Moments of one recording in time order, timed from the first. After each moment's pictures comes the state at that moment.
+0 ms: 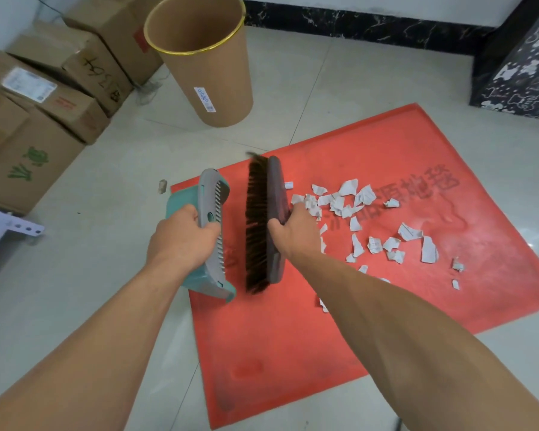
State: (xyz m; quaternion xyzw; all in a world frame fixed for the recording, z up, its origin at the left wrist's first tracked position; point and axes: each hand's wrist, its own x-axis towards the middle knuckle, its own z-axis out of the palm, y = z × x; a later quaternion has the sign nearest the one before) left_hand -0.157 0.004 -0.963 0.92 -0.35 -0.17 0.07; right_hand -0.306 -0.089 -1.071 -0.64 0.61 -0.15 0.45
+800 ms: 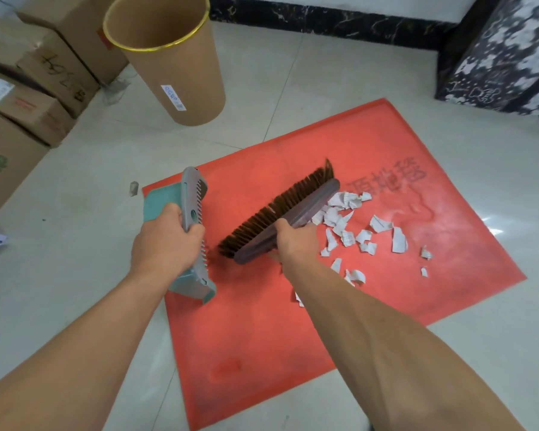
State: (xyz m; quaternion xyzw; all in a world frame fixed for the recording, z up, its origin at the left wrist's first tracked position) left_hand -0.176 0.000 -0.982 0.91 -0.40 -0.11 0.08; right_hand -0.343 -0.083 -1.065 -0.25 0.71 -0.25 0.62
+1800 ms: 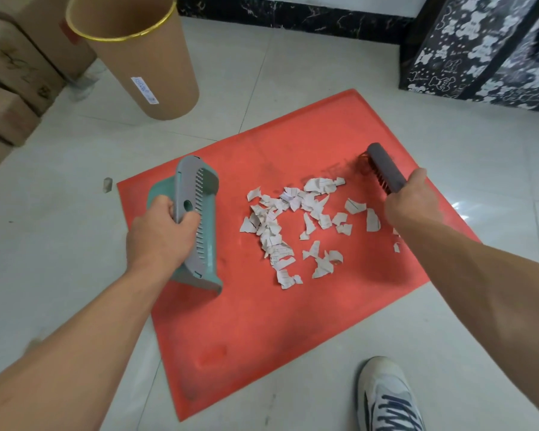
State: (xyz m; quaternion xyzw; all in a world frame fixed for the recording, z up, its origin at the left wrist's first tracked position) left_hand -0.209 0.011 -0.982 0.88 -0.41 -0.11 0.20; right_hand -0.554 -0.160 -1.040 -0.56 0.80 -0.11 0.18
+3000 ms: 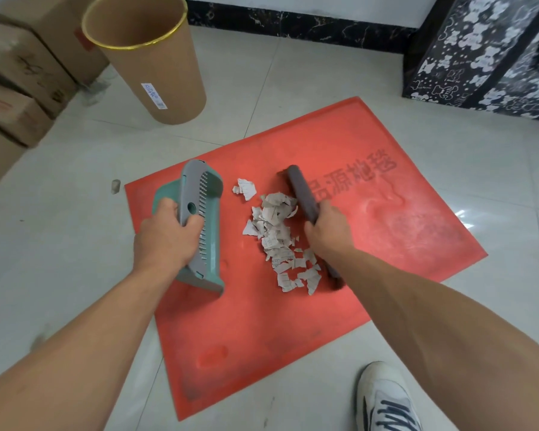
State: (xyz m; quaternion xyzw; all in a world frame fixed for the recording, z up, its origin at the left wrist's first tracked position) left_hand -0.212 0.013 -0.980 0.89 -0.39 -0.14 0.17; right_hand -0.451 -0.100 -1.074 -0.70 0.63 -0.11 0.32
